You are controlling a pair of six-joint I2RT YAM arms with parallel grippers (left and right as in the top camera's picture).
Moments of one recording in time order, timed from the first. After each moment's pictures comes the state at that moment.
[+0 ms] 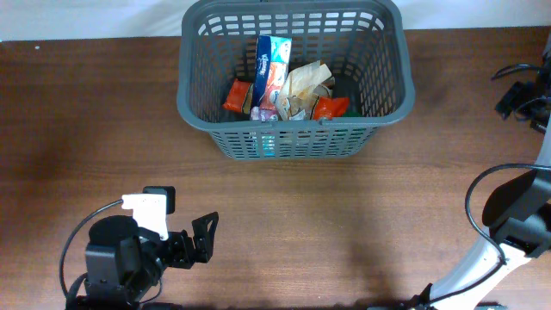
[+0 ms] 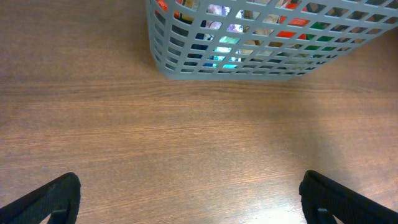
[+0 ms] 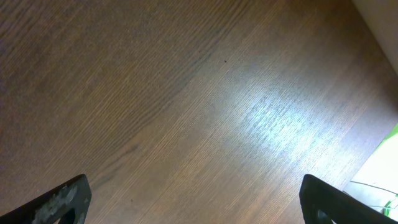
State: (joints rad) left arm -0.11 0.55 0.85 -1.00 0.24 -0.21; right arm -0.45 2.10 2.17 -1.51 0.33 0.37
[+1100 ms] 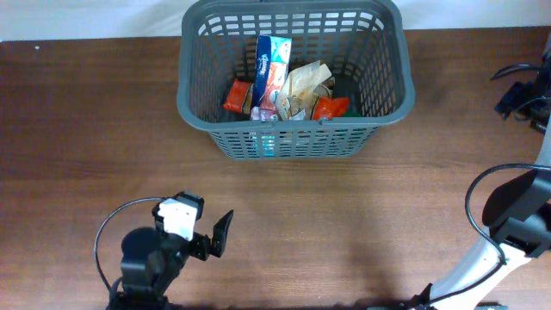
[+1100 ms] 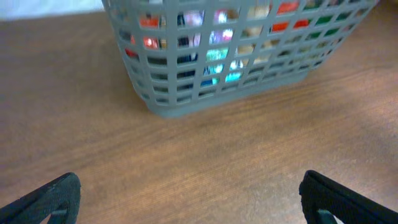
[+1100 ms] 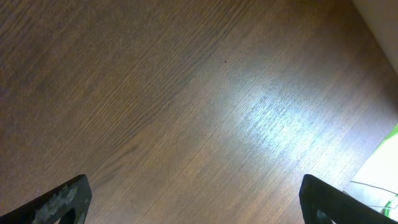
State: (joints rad) left arm -0.11 0.35 0.30 -0.40 0.30 0.05; right arm -0.45 2.10 2.17 -1.51 0.33 0.37
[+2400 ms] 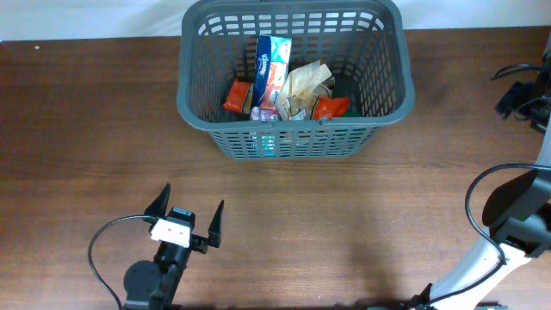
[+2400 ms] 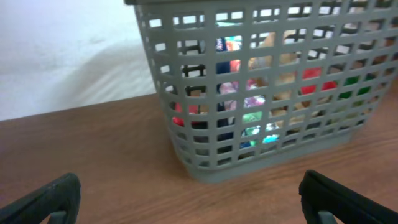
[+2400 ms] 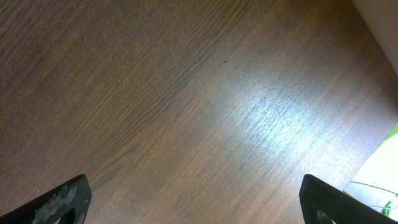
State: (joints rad) left arm -0.11 0.02 0.01 -0.06 0.18 0.06; right arm -0.45 2.10 2.17 -1.51 0.33 0.37
